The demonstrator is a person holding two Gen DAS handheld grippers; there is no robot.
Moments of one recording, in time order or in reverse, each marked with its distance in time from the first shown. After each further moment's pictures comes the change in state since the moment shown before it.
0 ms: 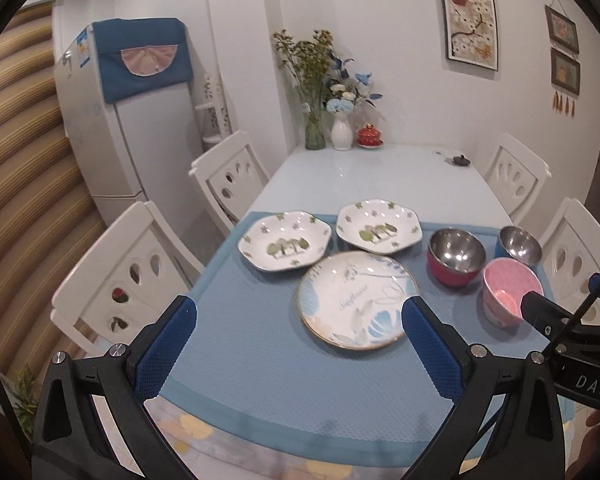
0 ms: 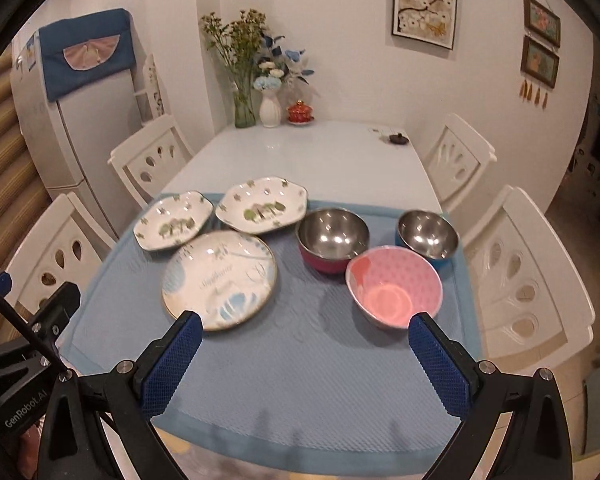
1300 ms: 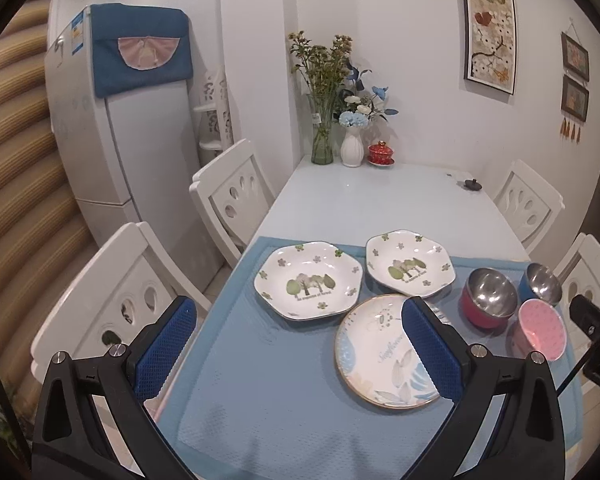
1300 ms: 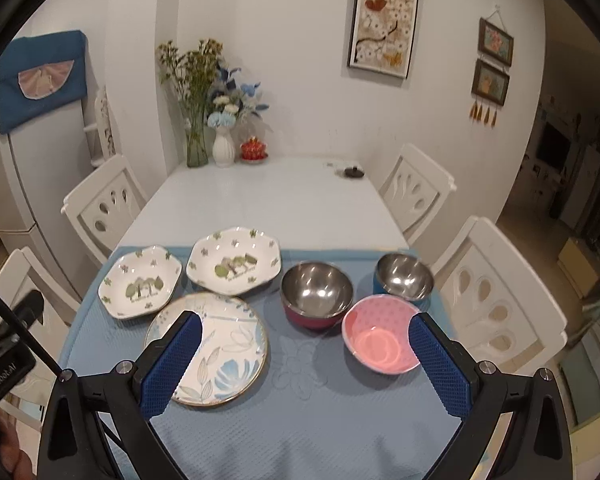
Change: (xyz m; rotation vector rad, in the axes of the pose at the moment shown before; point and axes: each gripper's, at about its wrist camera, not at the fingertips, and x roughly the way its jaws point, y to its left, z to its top) left arm 0.075 0.075 0.052 -0.027 -0.017 -0.067; right arm 0.019 0.054 0.048 0.089 -0.084 -0.222
